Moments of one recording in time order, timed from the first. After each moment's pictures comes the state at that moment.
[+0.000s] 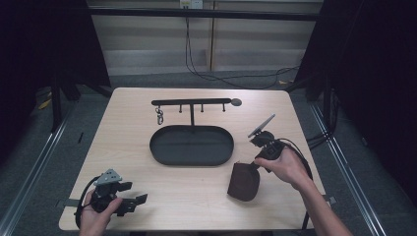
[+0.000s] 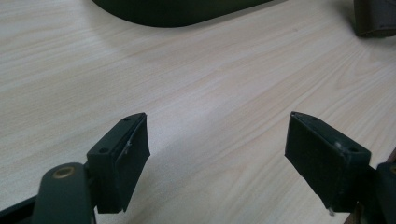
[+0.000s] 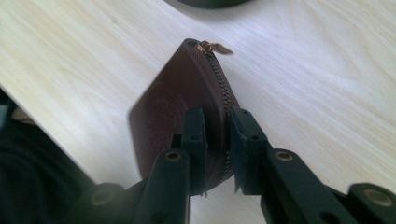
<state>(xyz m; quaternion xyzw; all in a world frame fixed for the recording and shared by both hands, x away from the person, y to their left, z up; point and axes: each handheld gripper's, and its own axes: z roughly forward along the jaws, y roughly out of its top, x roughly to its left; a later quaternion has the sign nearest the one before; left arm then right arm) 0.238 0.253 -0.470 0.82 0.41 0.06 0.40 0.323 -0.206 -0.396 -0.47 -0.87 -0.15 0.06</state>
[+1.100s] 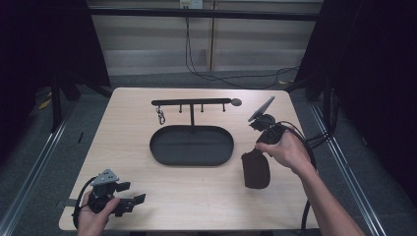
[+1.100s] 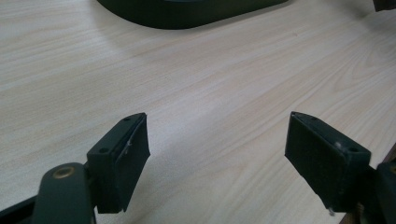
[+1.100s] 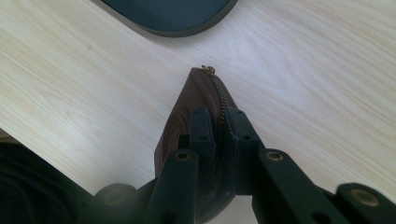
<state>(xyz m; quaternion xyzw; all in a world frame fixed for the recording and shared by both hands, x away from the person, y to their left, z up) 0.237 0.258 -0.469 0.81 0.42 0.05 0.40 0.342 -0.200 -0.355 -0.50 -0.86 -0.10 0.00</state>
